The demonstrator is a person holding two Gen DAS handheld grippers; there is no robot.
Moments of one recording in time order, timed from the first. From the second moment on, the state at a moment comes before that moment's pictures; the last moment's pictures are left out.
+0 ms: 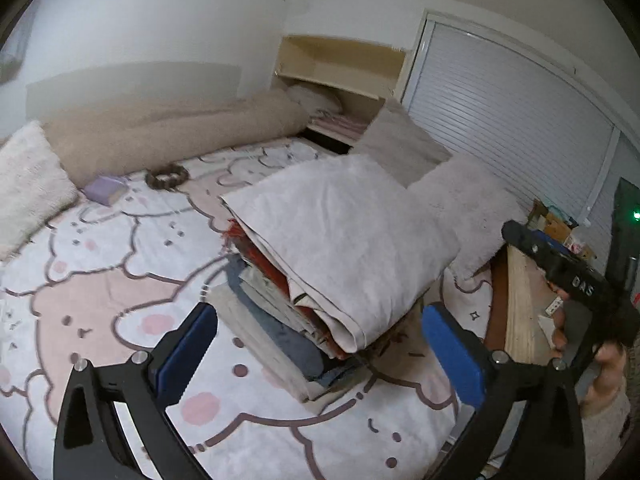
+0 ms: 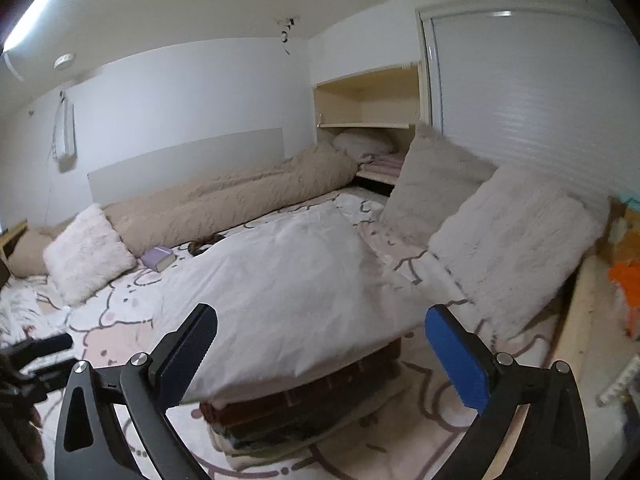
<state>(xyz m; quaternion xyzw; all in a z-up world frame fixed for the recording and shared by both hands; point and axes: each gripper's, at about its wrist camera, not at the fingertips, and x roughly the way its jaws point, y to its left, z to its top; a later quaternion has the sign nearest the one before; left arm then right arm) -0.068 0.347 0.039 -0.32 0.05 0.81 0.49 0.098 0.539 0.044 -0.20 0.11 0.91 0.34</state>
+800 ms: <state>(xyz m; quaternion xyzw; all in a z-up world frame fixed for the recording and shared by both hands) 0.005 0.260 0.067 -0.24 0.08 0.85 0.46 0.162 0.416 0.055 -0.22 0.07 0.91 0.35</state>
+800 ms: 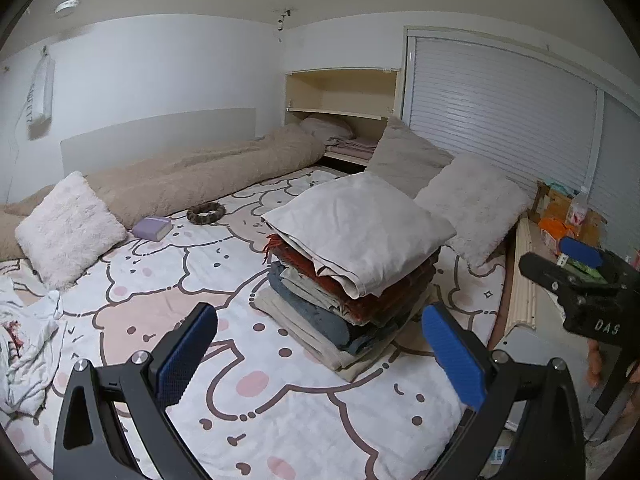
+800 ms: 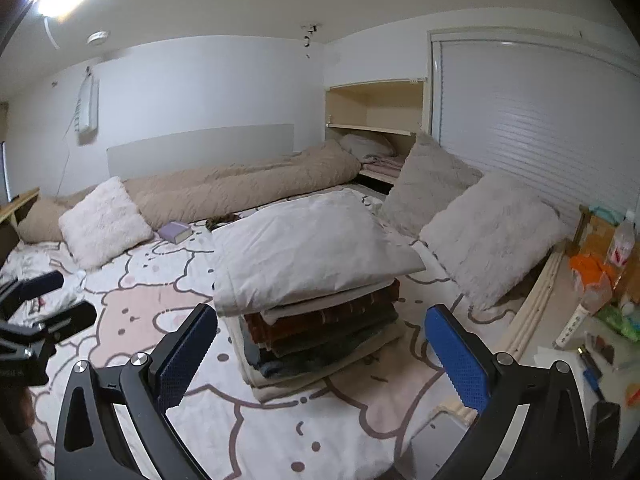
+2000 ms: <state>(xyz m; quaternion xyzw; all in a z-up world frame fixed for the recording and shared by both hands) 0.021 0.226 0.066 -0.24 0.07 0.86 0.43 0.157 0.379 0.052 -0.24 0.04 0.92 0.31</state>
